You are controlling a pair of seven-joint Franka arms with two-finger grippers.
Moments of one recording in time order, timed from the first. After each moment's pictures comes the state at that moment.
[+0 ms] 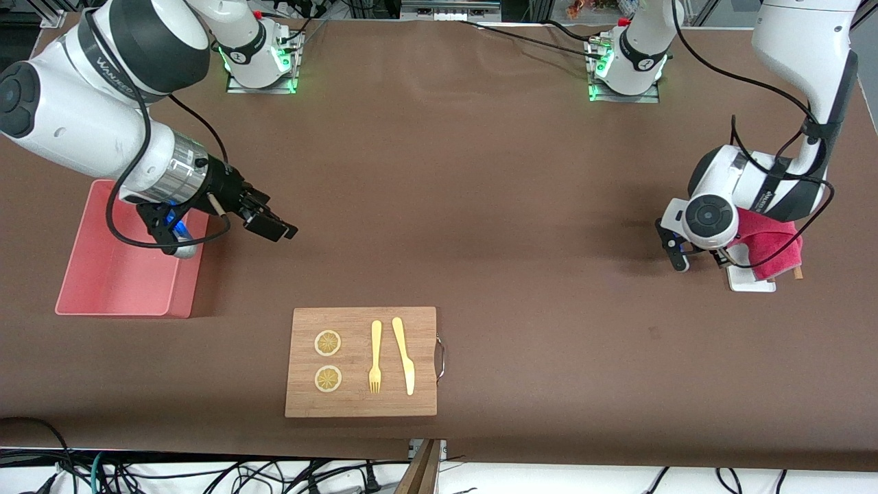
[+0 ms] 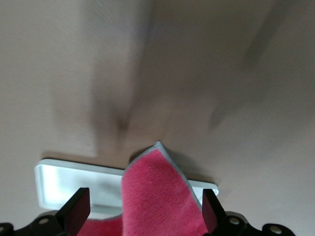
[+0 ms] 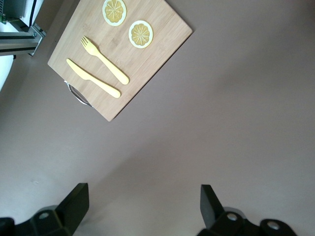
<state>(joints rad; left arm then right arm) 0.15 0.40 -0.12 -2.11 0.71 2.15 0.79 -0.02 0.25 0.37 -1.56 0.29 1.89 1.04</state>
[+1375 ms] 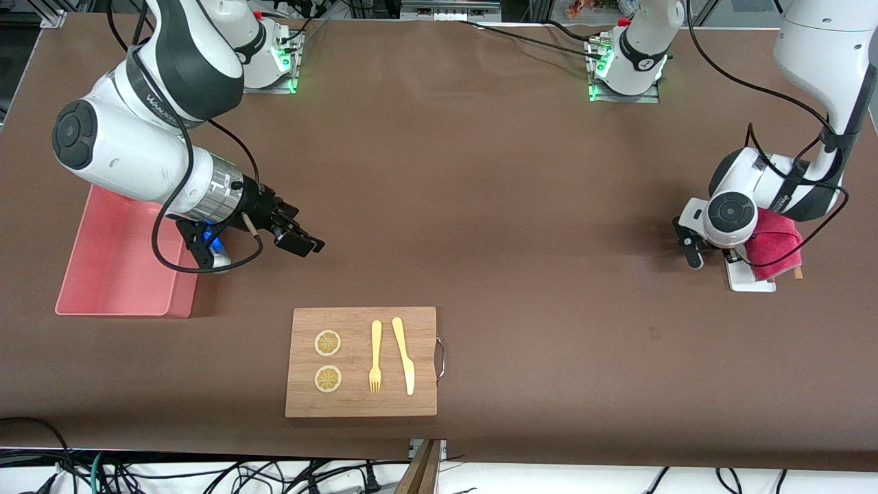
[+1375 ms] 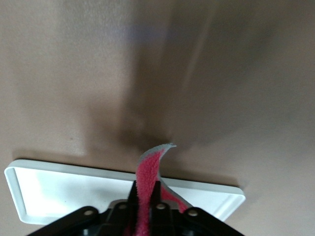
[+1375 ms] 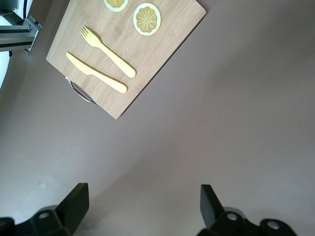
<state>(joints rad) 0.28 0.44 -0.18 -2.13 0.81 2.22 0.79 0.00 0.33 0.38 -1.55 0.29 1.96 1.08</state>
